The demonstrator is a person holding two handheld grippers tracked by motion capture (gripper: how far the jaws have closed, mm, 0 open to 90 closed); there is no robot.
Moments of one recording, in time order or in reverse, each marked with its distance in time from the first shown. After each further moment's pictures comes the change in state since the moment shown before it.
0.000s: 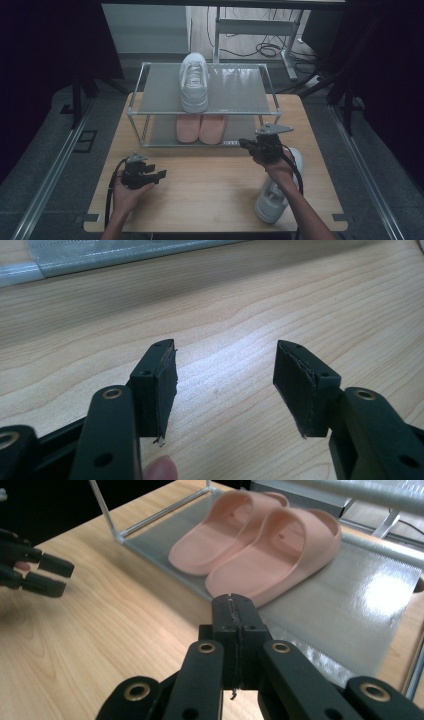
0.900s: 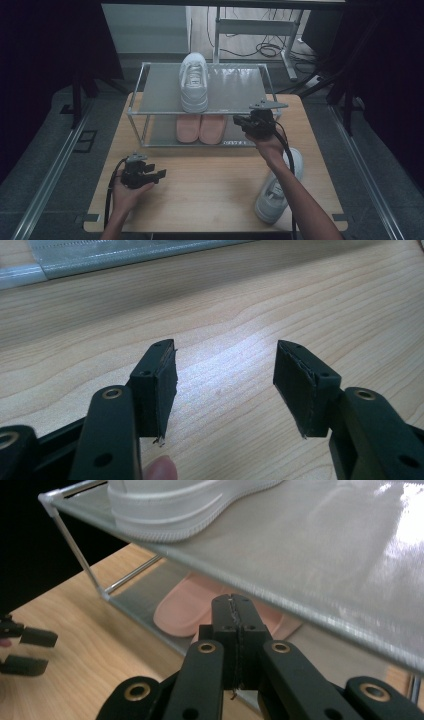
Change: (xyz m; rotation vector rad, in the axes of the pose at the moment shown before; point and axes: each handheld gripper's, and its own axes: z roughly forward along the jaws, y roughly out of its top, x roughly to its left) left arm 0.001 0.001 0.001 -0.001 0.003 -0.005; right arm -0.011 0.058 0.018 -0.085 -0.039 0.053
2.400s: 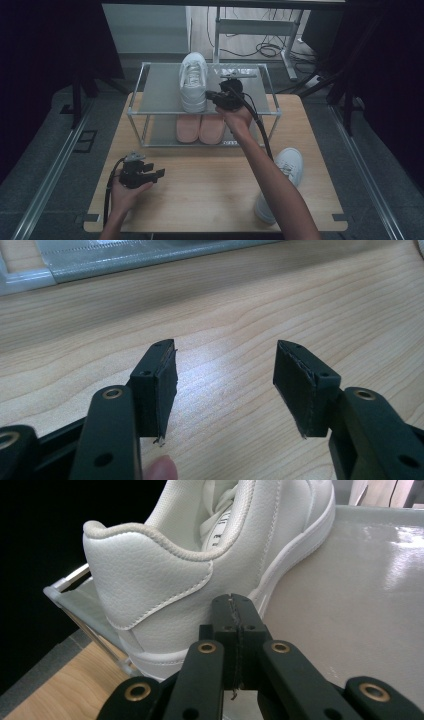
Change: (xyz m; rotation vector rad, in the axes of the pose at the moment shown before) left arm 0.003 0.001 -0.003 -0.008 -0.003 0.001; right arm 0.023 0.077 0.077 -0.033 0.025 0.134
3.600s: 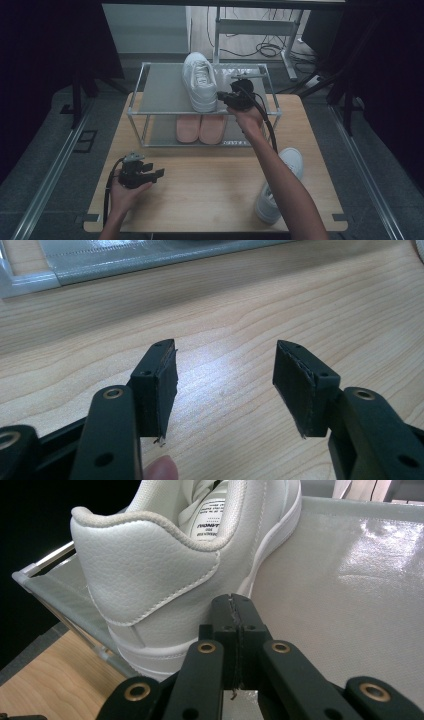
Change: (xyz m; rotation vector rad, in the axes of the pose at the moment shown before) left arm 0.000 0.000 -0.004 -0.007 0.007 -0.002; right arm -0.026 -0.004 -0.015 0.034 -0.040 -0.012
